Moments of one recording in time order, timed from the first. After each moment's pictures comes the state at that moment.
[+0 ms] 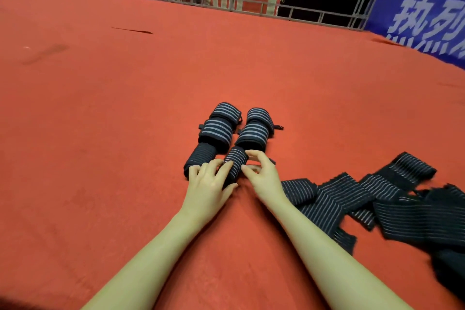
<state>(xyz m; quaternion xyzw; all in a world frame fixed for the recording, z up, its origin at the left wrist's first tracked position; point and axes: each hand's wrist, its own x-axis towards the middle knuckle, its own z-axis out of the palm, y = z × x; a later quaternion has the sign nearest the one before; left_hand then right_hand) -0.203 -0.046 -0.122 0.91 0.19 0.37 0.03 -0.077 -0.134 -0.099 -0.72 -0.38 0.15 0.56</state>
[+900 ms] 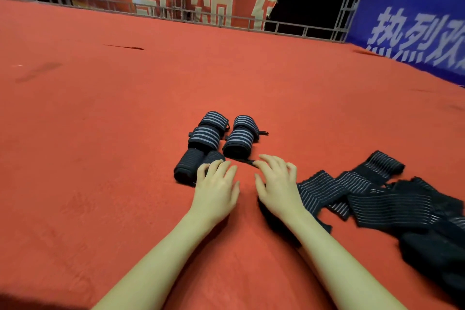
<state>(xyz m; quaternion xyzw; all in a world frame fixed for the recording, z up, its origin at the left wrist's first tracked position) -0.196 -0.062 -0.108 0.92 0.24 0.31 -0.02 -0.066 -0.167 -0.094 -0.79 -0.52 -0.22 0.22</state>
